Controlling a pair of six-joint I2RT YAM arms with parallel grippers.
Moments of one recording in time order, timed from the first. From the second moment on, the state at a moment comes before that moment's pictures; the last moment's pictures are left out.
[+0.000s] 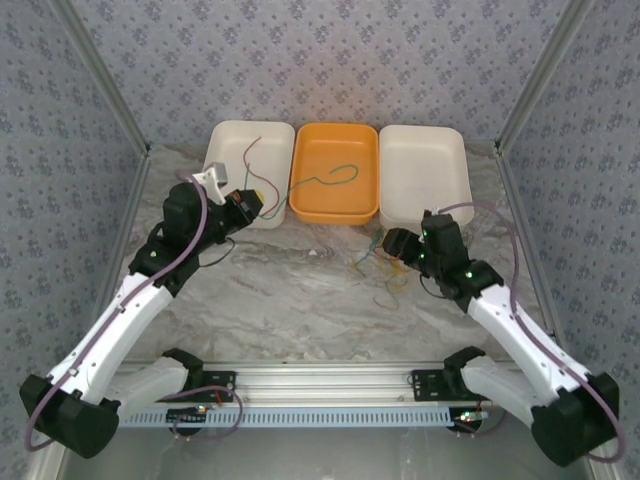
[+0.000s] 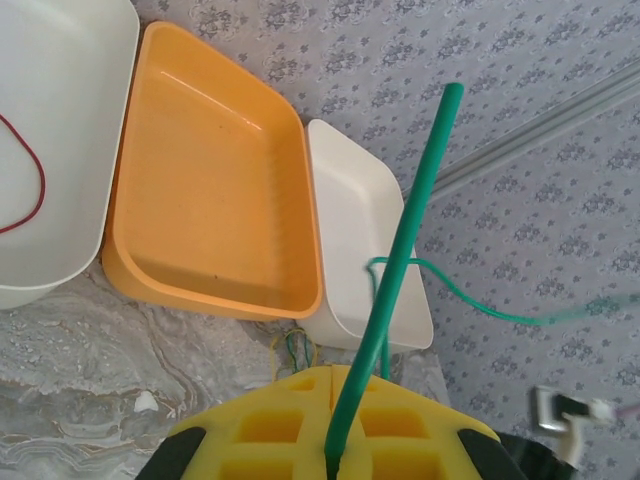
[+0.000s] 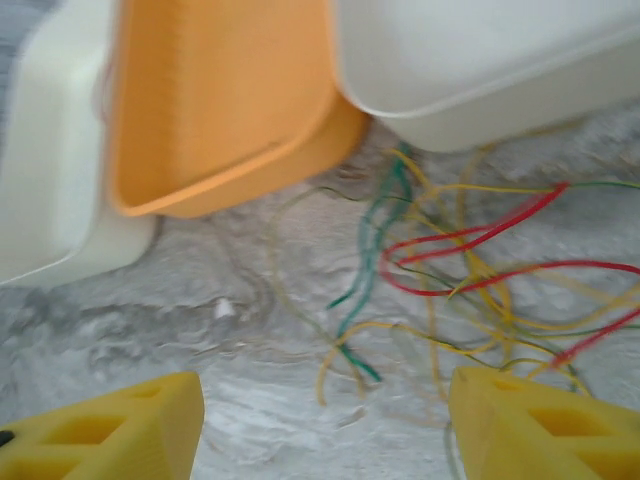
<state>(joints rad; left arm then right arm) -0.46 1.00 1.00 -0.30 0.17 -0.84 0.47 0.90 0.74 -0.46 0.03 0.75</state>
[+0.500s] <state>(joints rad) -0.49 1.00 0.99 -0.33 0.17 -0.83 0.87 0.86 0.58 -0.04 0.39 0.09</state>
